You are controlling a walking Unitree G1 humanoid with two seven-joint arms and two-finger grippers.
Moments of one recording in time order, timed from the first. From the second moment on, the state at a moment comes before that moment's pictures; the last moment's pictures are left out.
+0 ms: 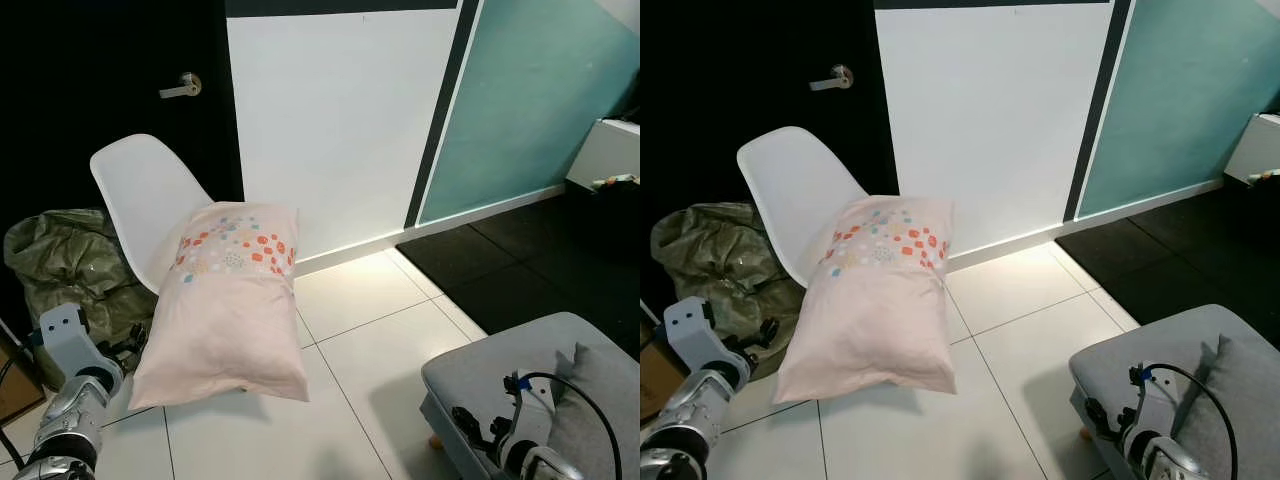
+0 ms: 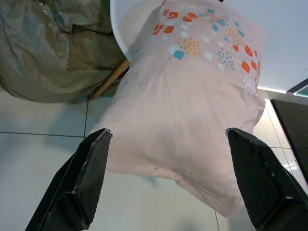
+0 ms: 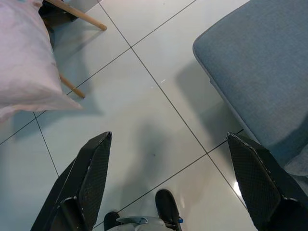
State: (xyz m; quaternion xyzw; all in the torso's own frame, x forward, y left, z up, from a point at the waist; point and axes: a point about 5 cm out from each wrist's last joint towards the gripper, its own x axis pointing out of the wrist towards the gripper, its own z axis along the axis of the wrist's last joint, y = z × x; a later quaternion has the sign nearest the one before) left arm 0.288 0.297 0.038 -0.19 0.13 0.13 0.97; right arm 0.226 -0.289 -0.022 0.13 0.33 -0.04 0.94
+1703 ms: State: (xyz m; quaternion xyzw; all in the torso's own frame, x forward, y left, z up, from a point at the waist) left arm 0.216 0.204 -0.032 -0.18 0.19 0.08 0.96; right arm 0.238 -0.282 -0.016 0.15 0.31 -0.03 0.94
